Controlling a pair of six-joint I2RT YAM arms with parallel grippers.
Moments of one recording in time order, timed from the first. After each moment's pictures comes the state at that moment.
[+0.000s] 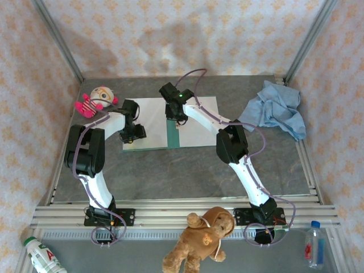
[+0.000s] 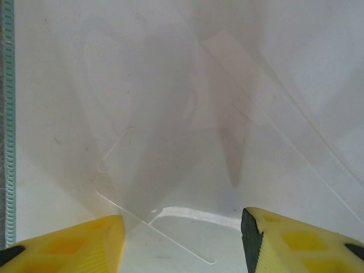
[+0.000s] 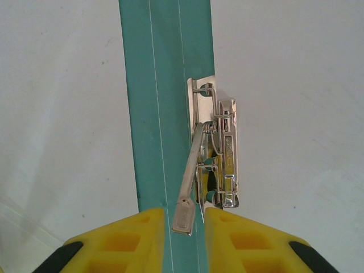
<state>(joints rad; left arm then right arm) -0.11 1.84 1.17 -0.68 0.04 -0.46 0.70 2.44 2.32 -1.04 0.12 0.70</state>
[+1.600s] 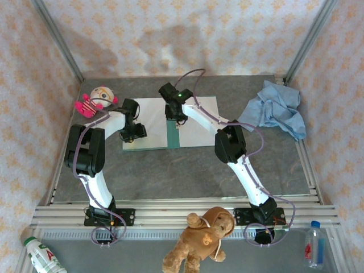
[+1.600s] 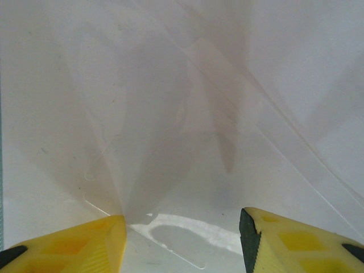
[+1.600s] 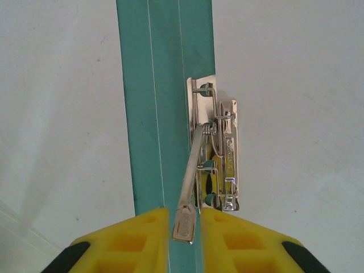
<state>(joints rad) -0.11 1.84 1.19 -0.69 0.05 -0.45 0.70 2.48 2.37 -1.08 0.12 0.69</state>
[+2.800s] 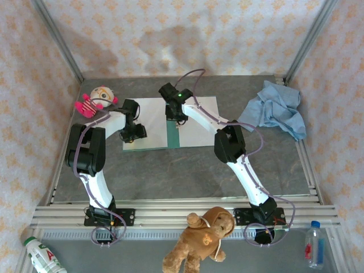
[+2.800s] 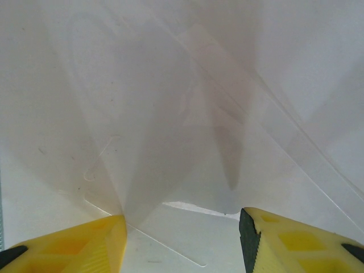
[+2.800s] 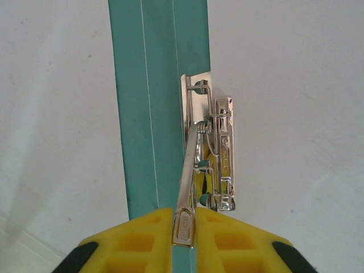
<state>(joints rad) -0.11 1.85 1.19 -0.69 0.05 -0.44 0.70 2.49 2.39 -1.10 0.12 0.68</state>
